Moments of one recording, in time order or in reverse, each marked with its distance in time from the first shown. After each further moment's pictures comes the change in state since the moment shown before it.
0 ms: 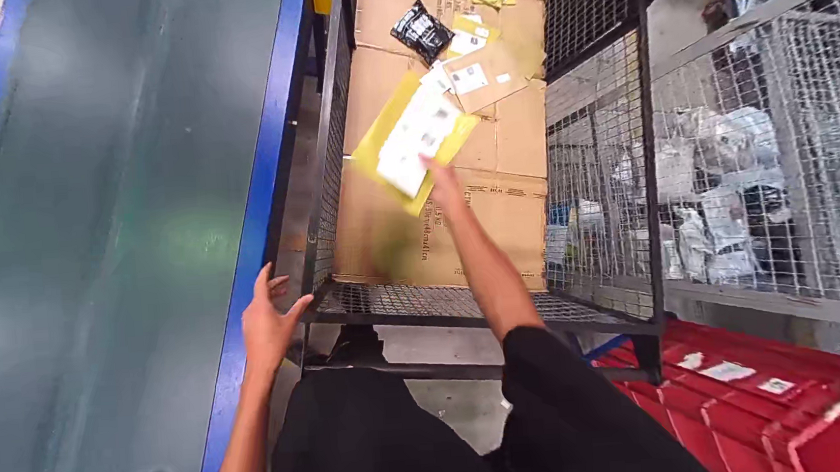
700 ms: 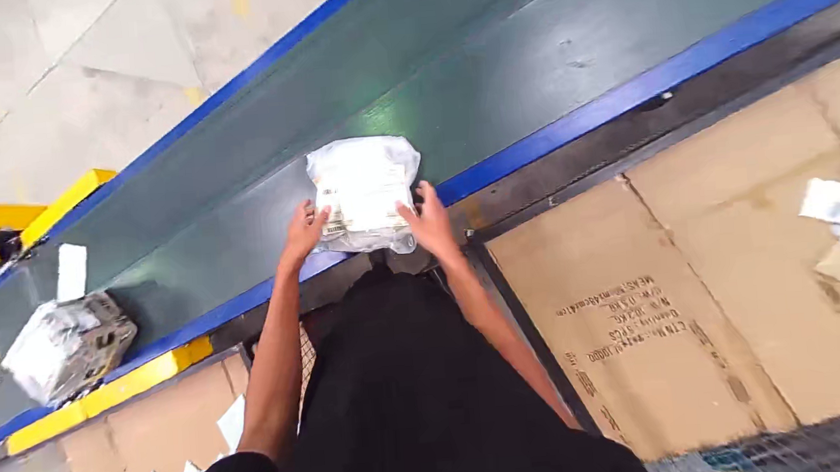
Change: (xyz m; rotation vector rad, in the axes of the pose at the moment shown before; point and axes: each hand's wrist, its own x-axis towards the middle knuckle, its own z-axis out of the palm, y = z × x) left_hand -0.231 -0.222 -0.112 -0.396 0.582 -0.761; right_hand -0.386 0.183 0.224 -0.934 -1.246 -0.248
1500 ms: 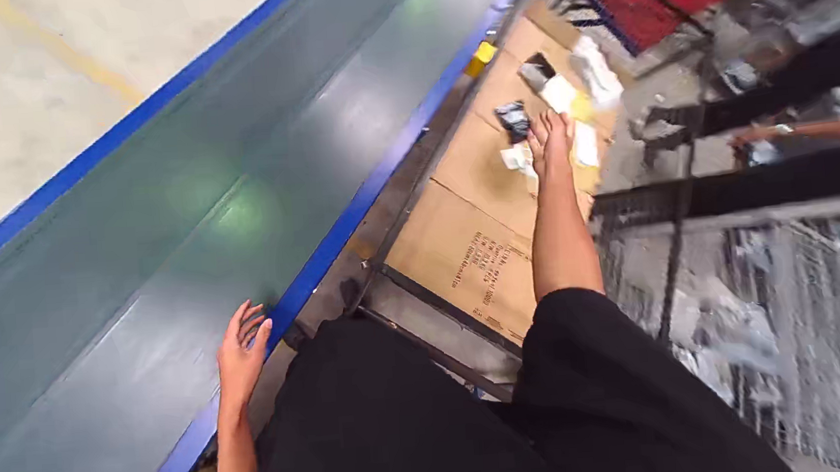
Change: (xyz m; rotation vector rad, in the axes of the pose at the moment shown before) left_hand -0.023 -0.027 0.030 -0.242 -0.282 0.468; right_hand -0.085 0.033 -0.441 0.513 1.230 -0.084
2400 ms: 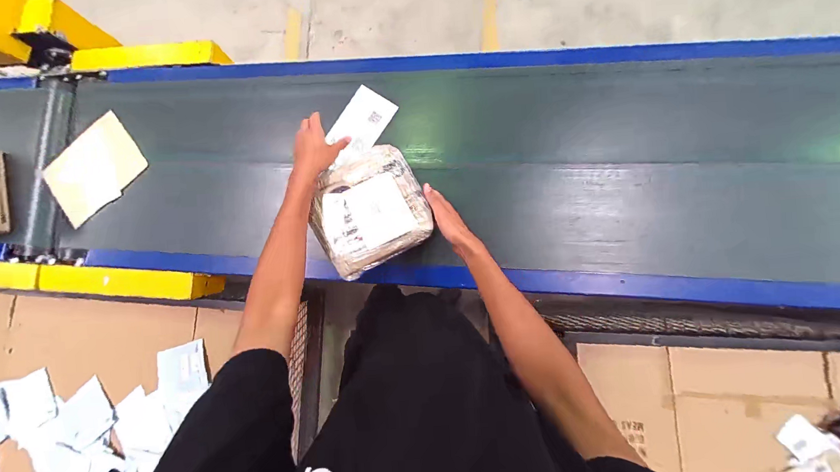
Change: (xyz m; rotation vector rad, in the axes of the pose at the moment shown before) left_hand 0.008 -0.057 -0.338 0.458 0.637 -0.478; right_hand -0.602 0.142 0.361 -0.537 -1.795 0.144
